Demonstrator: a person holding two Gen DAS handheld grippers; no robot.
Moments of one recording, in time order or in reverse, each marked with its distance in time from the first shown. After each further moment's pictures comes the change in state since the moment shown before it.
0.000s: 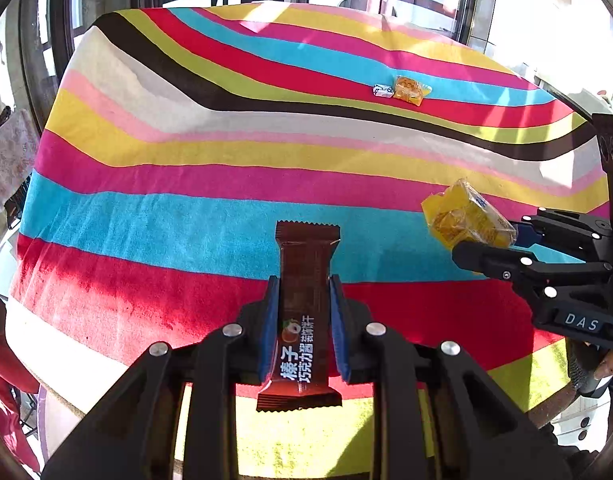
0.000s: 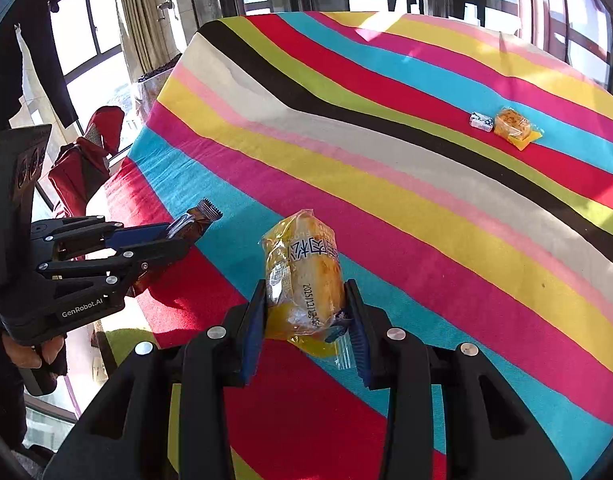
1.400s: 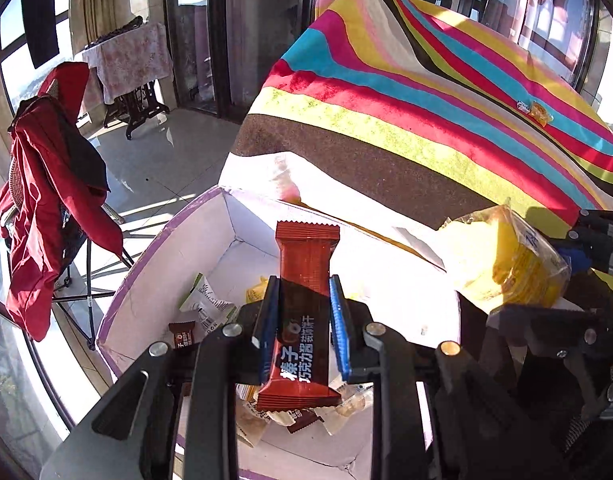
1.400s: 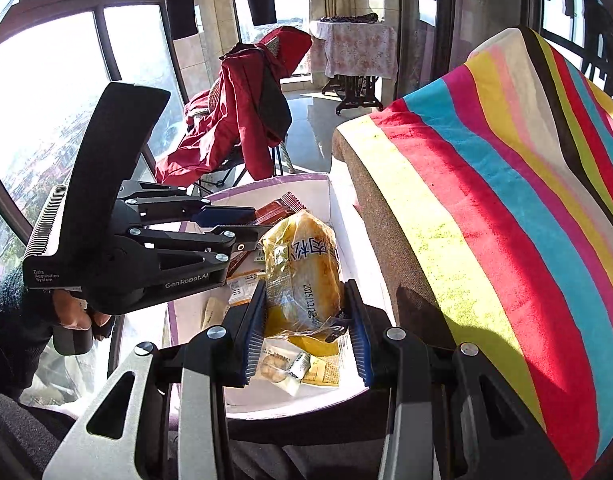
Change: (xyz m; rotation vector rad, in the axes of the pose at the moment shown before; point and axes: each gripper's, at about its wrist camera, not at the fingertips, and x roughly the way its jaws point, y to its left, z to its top) left arm -0.095 0.135 -0.156 -0.349 0.050 0.289; right arm 0.024 0.236 -0.030 -0.497 0.107 0.367
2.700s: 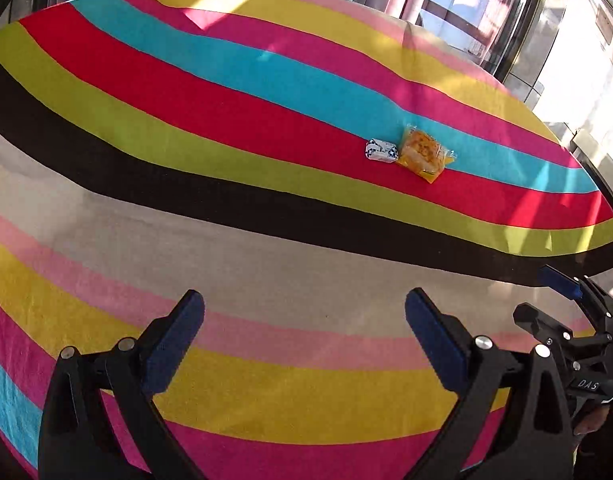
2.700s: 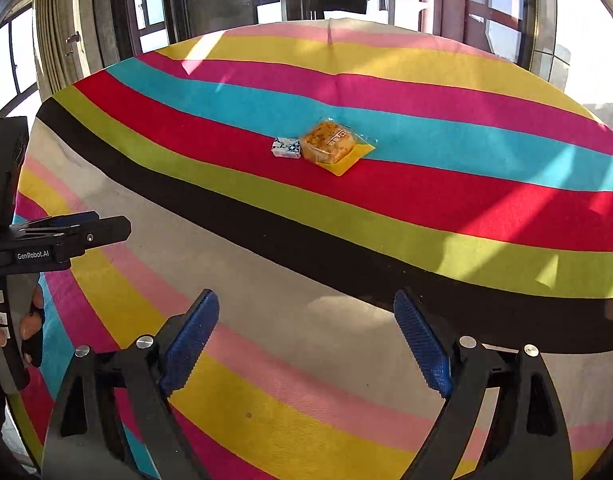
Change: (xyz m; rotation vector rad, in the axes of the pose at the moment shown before) left arm 0.153 -0.345 0.225 0.194 0.045 -0.378; right arm -0.170 -0.393 -0.138 0.654 -0.084 -0.630
